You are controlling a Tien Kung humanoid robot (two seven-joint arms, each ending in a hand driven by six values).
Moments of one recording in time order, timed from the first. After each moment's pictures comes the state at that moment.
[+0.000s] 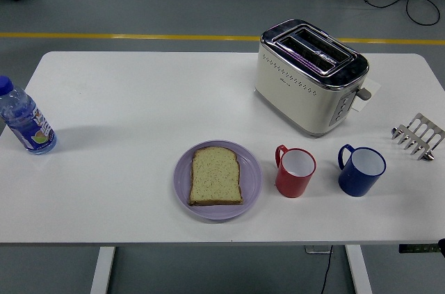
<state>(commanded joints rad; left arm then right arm) -0.11 0.00 -0.19 -0.20 0.58 0.04 0.08 -0.06 -0.19 1.58 1.38 -0.89 -0.25 0.19</state>
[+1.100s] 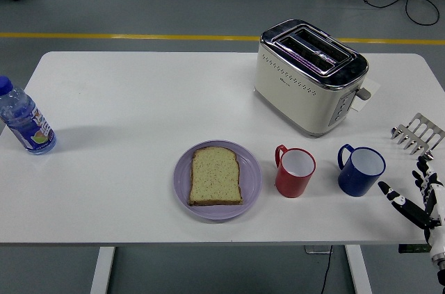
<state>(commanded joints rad) -0.10 0.01 -0.17 -0.20 0.58 0.04 0.08 -0.14 -0.21 1.28 1.28 -1.17 -0.41 0.34</state>
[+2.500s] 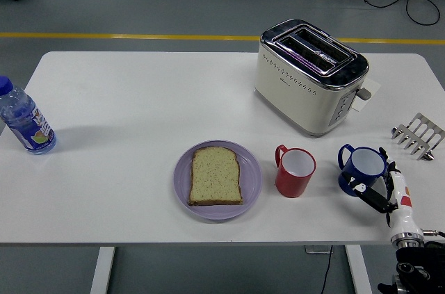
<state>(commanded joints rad) -0.11 0.00 -0.18 -0.20 0.58 0.04 0.08 0.05 -0.13 1.14 1.07 -1.15 -0.48 0.36</state>
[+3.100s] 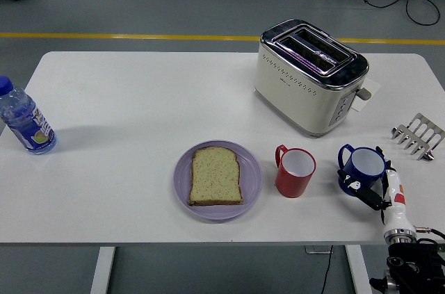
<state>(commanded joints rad) -0.11 0.00 -0.18 -0.20 0.58 0.04 0.08 0.10 -0.10 1.10 0.99 -1.12 -0.53 0.38</state>
